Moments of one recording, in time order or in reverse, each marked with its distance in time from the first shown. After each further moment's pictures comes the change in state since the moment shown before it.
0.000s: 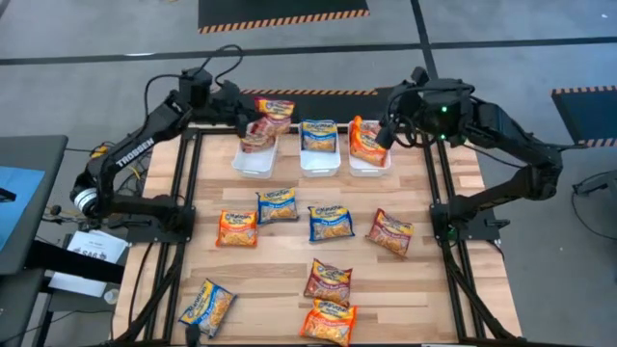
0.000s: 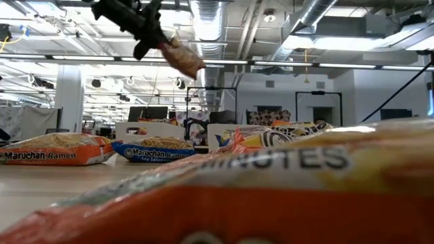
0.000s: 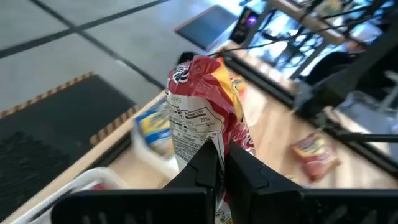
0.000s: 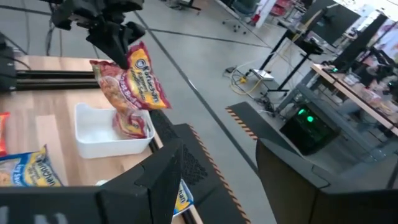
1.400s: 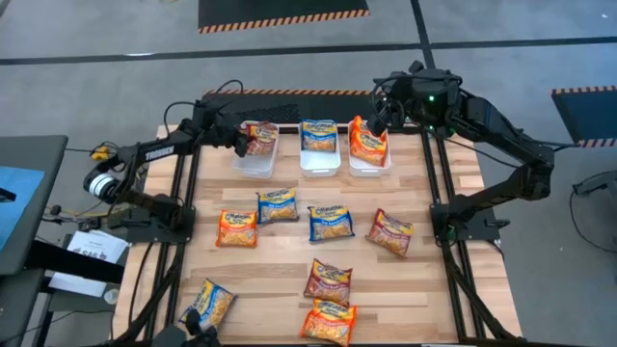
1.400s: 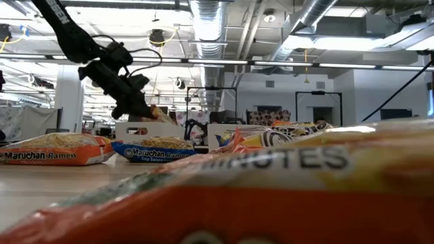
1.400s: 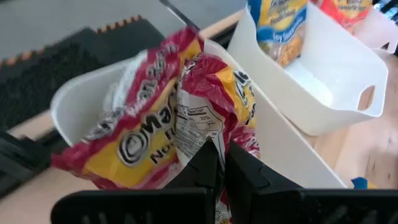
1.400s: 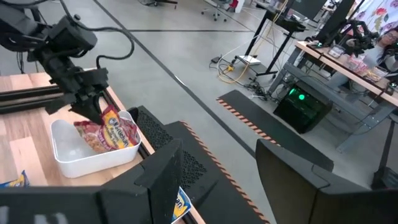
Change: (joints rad) left arm 0.181 0.169 -0.506 0.453 -0.029 0.111; right arm -0.088 0.048 -0.001 0.050 -0.001 0.105
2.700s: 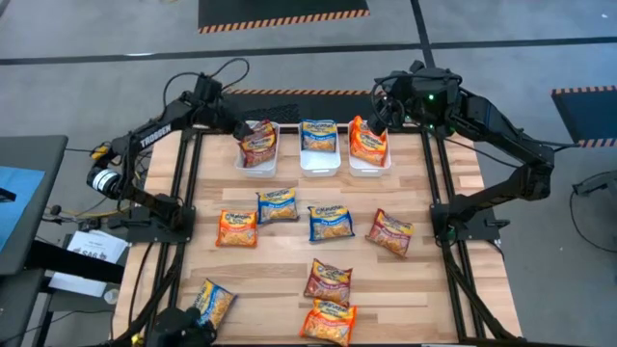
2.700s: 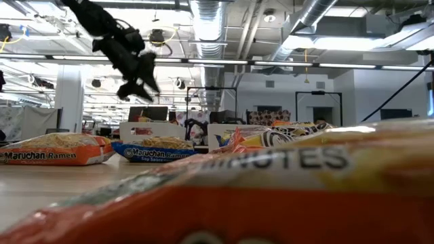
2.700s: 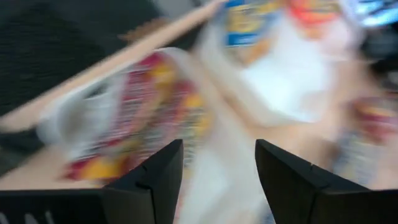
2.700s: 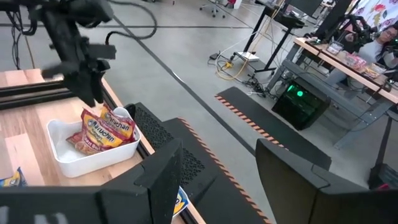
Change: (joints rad) left arm 0.000 0.035 0.421 -0.612 0.088 -0.004; right arm -0.013 0.000 0.000 -0.013 -0.005 0.000
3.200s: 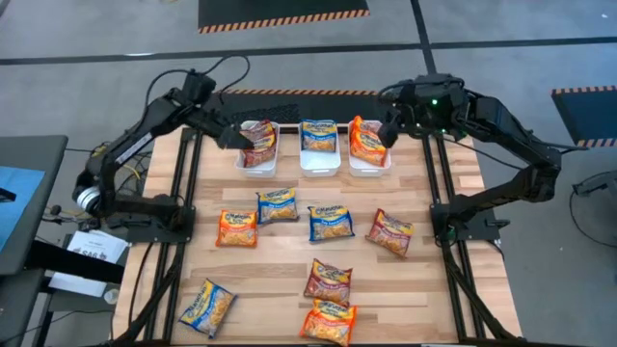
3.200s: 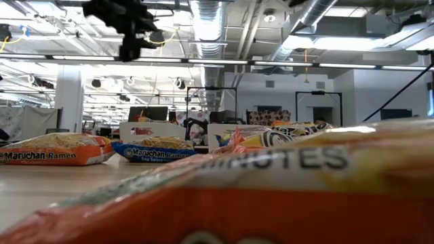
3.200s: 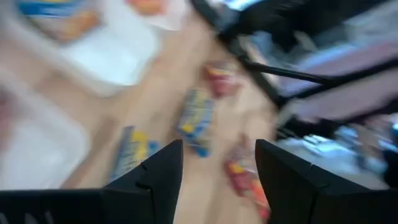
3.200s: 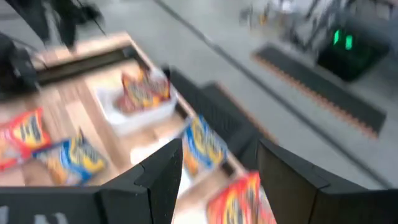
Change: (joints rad) left arm -0.145 -0.201 0.149 -0.298 0.325 -0.137; right arm 0.000 -0.043 0.000 -0.244 -0.130 0.216
